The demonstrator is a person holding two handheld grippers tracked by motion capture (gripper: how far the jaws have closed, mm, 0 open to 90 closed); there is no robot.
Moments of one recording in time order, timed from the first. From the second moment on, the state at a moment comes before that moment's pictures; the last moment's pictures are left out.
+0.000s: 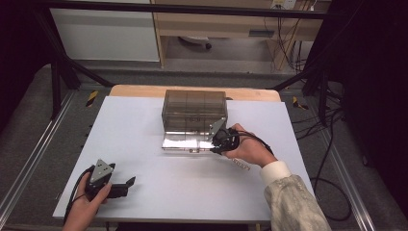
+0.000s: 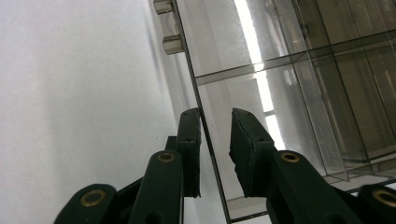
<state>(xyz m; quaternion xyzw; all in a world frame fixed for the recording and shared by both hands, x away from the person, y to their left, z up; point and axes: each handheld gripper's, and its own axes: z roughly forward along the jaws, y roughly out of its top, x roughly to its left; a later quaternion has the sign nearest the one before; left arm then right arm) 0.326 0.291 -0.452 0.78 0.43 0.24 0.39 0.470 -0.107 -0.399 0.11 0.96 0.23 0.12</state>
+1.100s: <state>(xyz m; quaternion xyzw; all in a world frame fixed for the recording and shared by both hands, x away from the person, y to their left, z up) 0.326 0.292 -0.451 0.78 0.43 0.24 0.39 0.452 -0.129 -0.403 0.26 0.88 0.37 0.17</state>
